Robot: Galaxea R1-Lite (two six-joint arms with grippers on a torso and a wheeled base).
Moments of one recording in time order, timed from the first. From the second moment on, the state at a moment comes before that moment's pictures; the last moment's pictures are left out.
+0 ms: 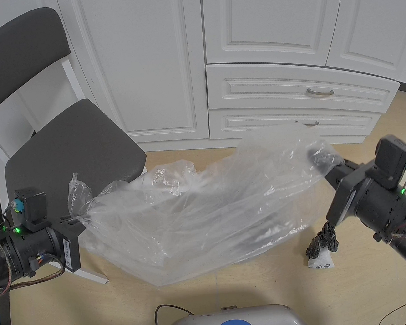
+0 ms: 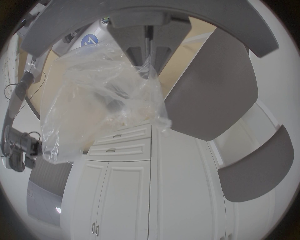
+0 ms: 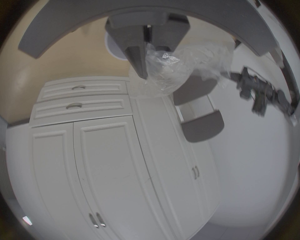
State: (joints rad) left arm -0.44 1.21 -0.66 -0.15 0.06 0.13; right arm 0.90 1.41 -0.51 -1.03 -0.48 0.04
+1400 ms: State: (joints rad) left arm -0.46 1.09 -0.63 -0.17 0.14 0.13; right arm 0.83 1.39 -0.25 -1.03 -0.61 -0.30
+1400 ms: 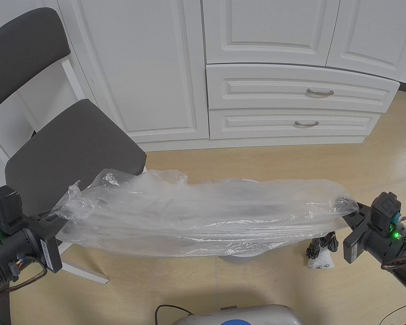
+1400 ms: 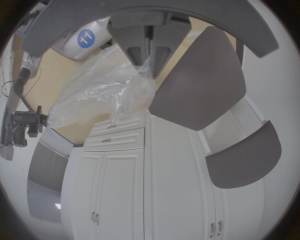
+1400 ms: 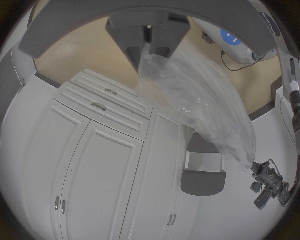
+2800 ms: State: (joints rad) left arm -0.46 1.10 -0.63 -0.19 0.13 0.13; right arm 0.81 1.38 -0.26 -1.09 -0.54 -0.31
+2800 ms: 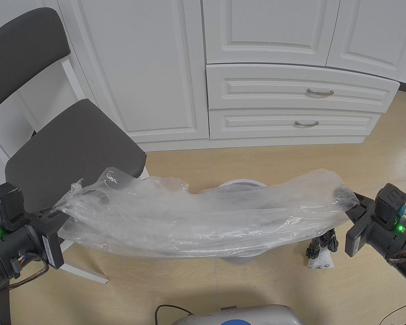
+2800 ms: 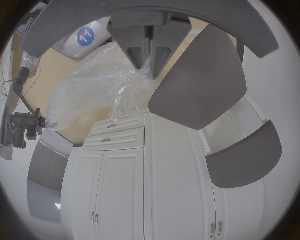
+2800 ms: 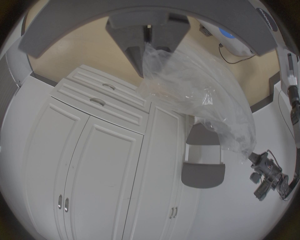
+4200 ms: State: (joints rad) left arm -0.84 1.23 -0.49 -0.71 -0.02 0.00; right arm 0.95 1.59 -0.21 -1.55 -0.37 -0.30
